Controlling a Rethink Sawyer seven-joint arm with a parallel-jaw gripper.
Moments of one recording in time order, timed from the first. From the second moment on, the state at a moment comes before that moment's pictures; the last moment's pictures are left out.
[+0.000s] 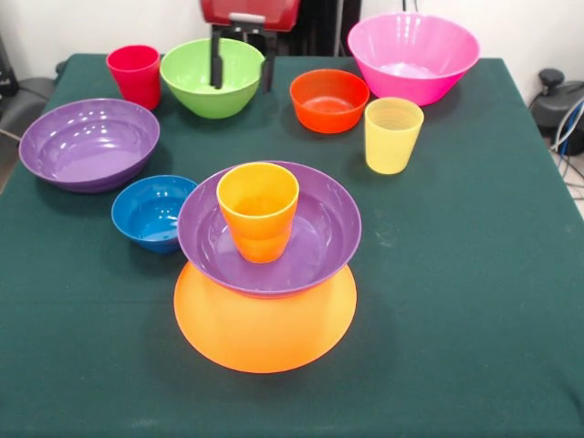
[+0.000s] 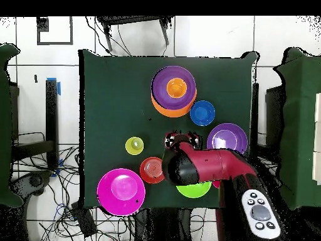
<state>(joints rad) -0.55 -0.84 0.23 1.93 -0.57 0.17 1.97</state>
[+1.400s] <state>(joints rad) -0.89 -0.66 0.78 1.79 -0.71 0.64 1.35</state>
